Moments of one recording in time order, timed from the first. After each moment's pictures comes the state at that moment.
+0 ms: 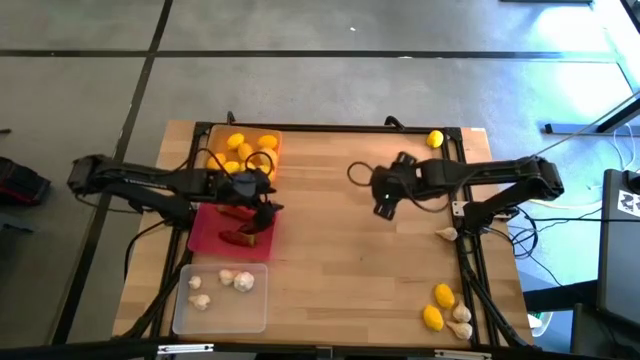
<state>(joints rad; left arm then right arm) 0.01 1.05 0.67 -0.35 -0.23 -0.50 0.05 1.42 1.28 -1.06 0.42 0.31</state>
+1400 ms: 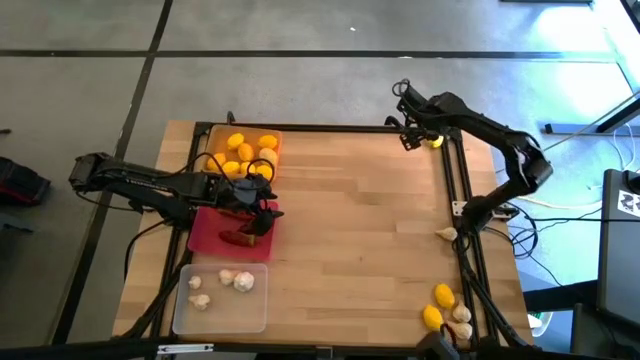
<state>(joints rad) -0.05 1.07 0.67 -0.35 -0.23 -0.50 -0.82 1.52 1.28 -1.20 0.42 0.33</state>
